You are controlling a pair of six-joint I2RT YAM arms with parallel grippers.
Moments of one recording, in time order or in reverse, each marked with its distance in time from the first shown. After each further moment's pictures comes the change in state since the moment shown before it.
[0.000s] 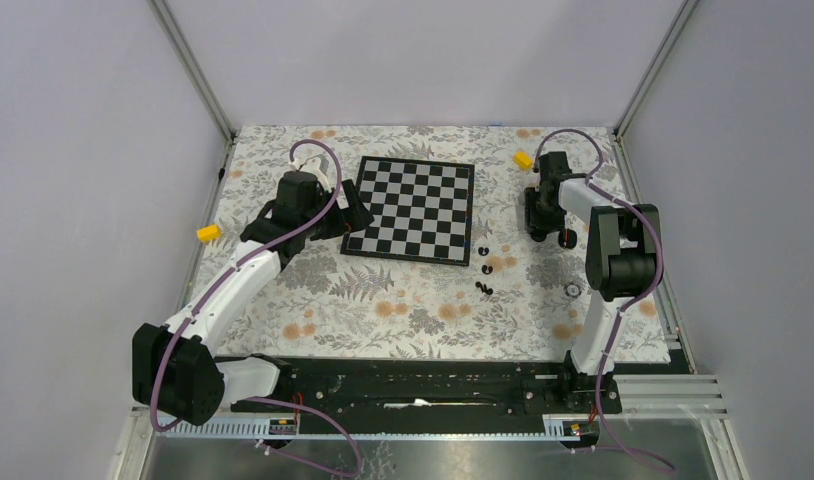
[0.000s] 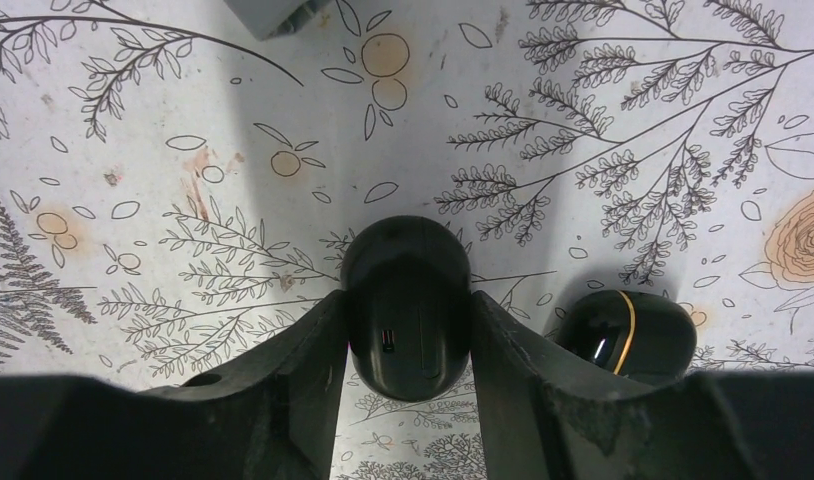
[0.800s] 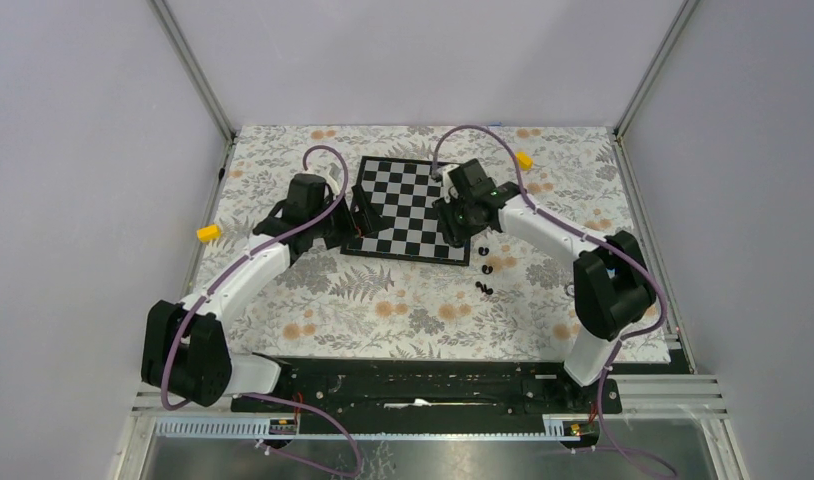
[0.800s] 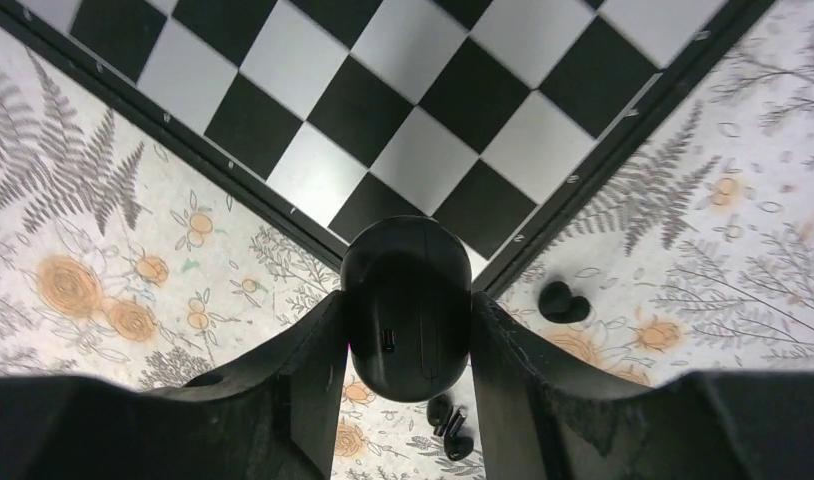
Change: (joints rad) left arm 0.000 0.089 -0.028 0.065 0.183 -0.116; right arm 0.501 -0.226 0.012 -0.027 -0.119 0.003
